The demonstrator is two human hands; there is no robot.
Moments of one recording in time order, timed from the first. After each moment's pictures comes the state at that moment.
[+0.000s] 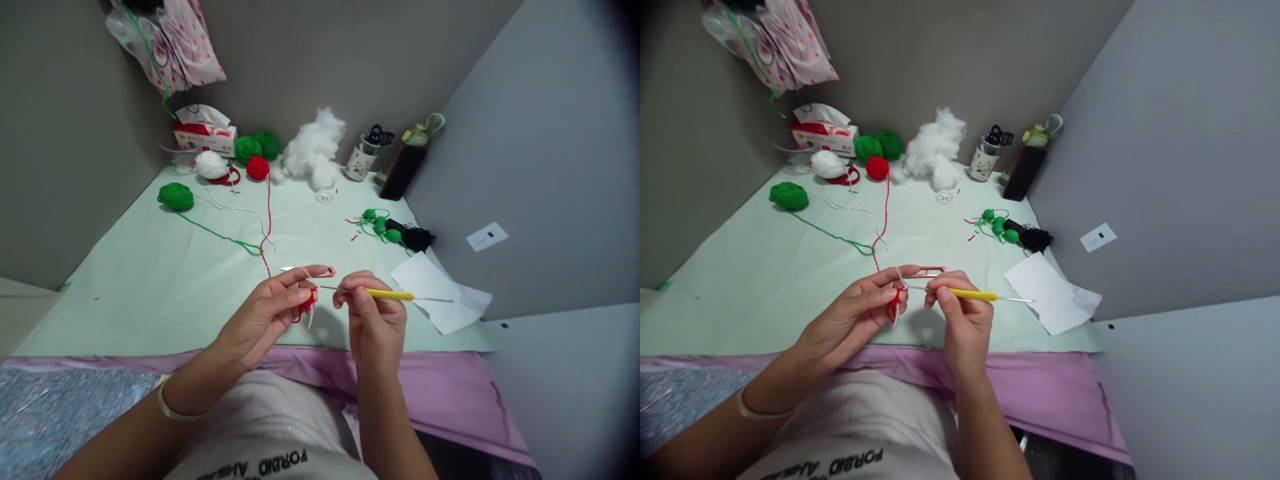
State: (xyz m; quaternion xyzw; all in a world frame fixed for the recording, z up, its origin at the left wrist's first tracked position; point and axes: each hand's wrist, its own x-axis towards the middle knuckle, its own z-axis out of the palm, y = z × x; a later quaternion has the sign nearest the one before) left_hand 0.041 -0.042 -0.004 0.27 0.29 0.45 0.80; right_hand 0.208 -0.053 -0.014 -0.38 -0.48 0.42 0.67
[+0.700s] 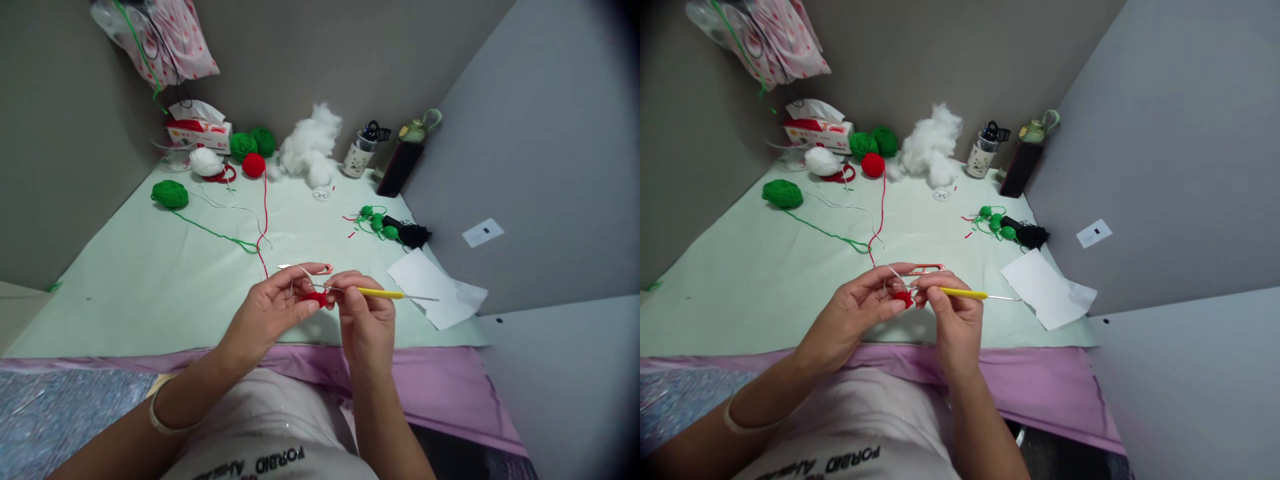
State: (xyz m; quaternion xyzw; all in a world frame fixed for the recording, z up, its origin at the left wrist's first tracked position) left_hand 0.047 -0.048 -0.008 0.39 0.31 0.50 0.71; right_hand 0.206 -0.054 -0.016 -0.34 -0.47 0.47 0.66
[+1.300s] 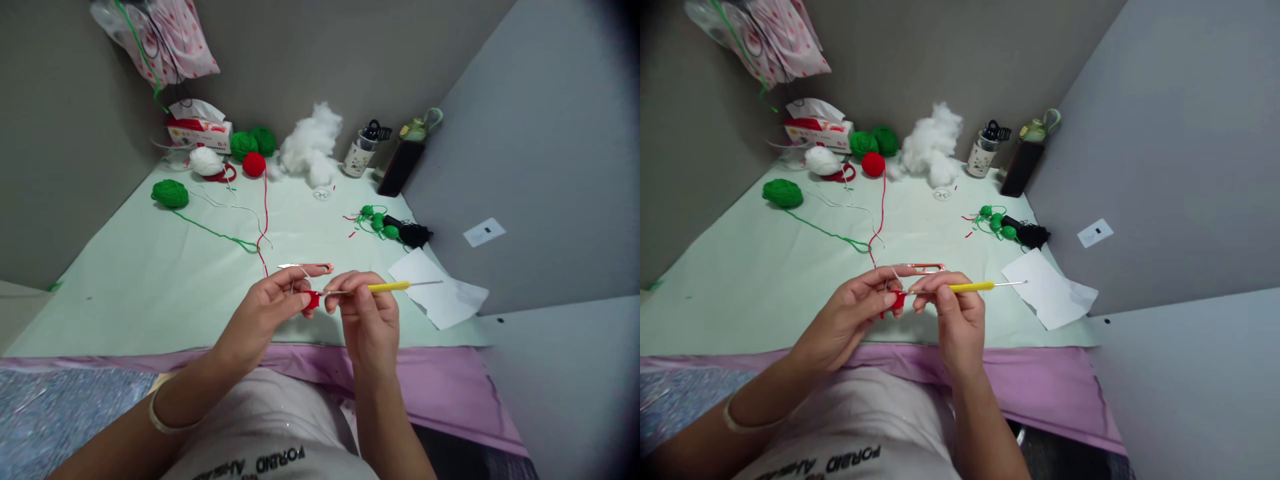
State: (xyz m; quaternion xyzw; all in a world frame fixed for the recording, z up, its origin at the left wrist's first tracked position) left_hand 0.046 -0.049 0.004 0.37 0.33 0.49 0.72; right_hand 0.208 -0.055 -0.010 -0.29 -0.45 0.53 0.66
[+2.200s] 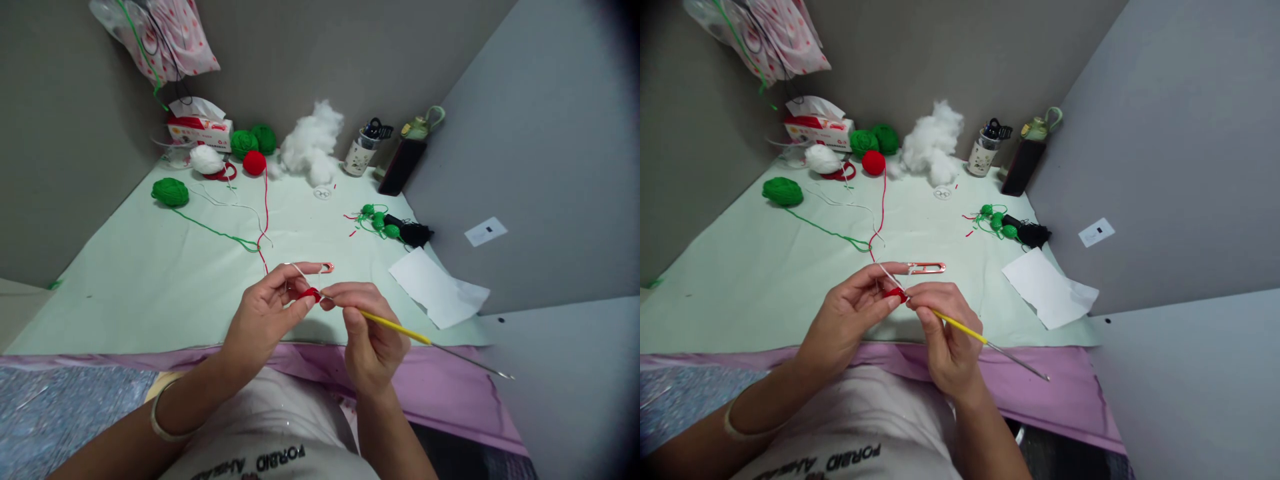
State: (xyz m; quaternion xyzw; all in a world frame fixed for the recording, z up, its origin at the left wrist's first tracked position) left_hand 0.052 -0.055 0.005 0.41 0.37 0.54 0.63; right_hand 0.207 -0.072 -0.010 -0.37 -0.65 0.23 0.62
